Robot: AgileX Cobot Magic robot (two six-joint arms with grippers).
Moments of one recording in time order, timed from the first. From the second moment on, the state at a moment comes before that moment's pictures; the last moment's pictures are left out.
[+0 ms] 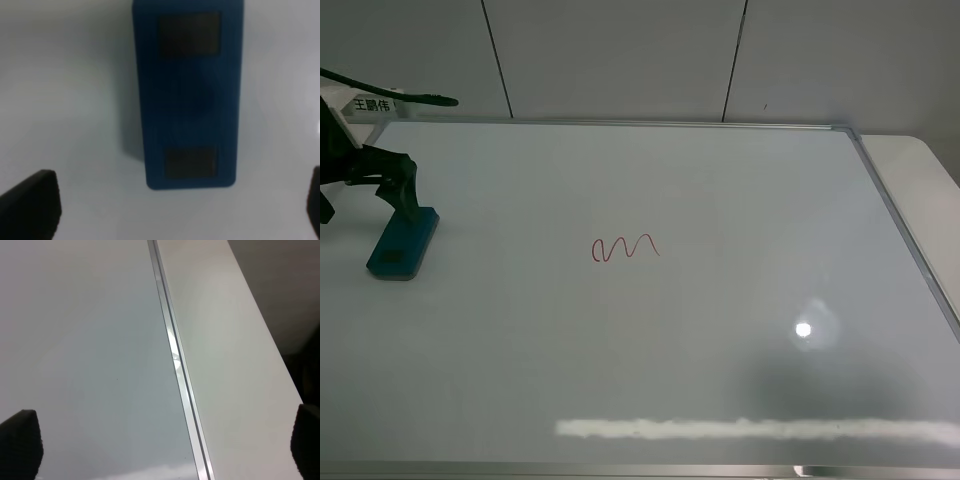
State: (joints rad) left arm 0.05 1.76 -1.14 -0.03 0.91 0.02; right arm 0.01 0.00 -0.49 -0.15 1.06 0.07
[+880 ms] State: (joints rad) left arm 0.01 1.91 -1.15 -0.01 0.77 0.02; right arm 0.01 0.00 -0.49 -0.15 1.06 0.07
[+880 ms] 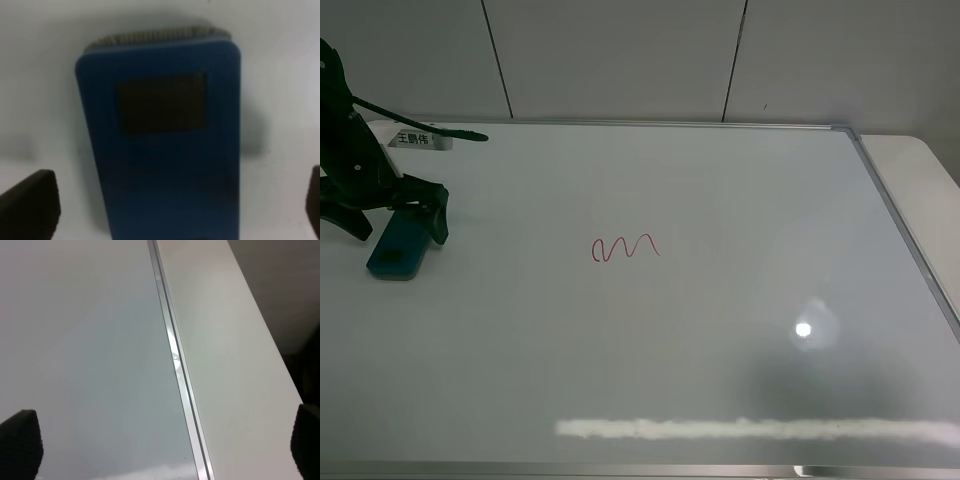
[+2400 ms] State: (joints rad) left arm -0.03 1.90 -1.18 -0.01 0.80 -0.13; right arm 0.01 0.00 -0.49 -0.15 1.06 0.07
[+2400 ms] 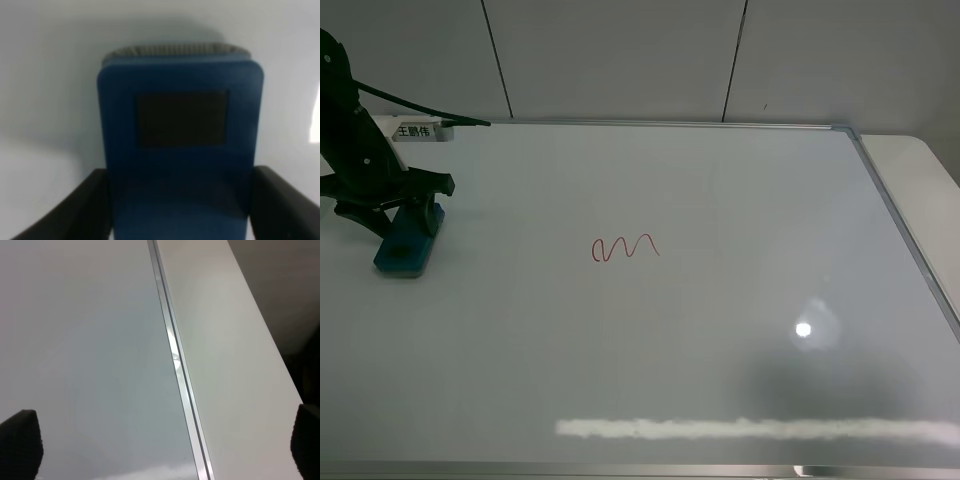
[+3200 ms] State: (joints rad) left arm -0.39 1.99 -1.52 -0.02 1.03 -0.19; right arm 0.01 0.00 -0.49 -0.15 1.06 0.07
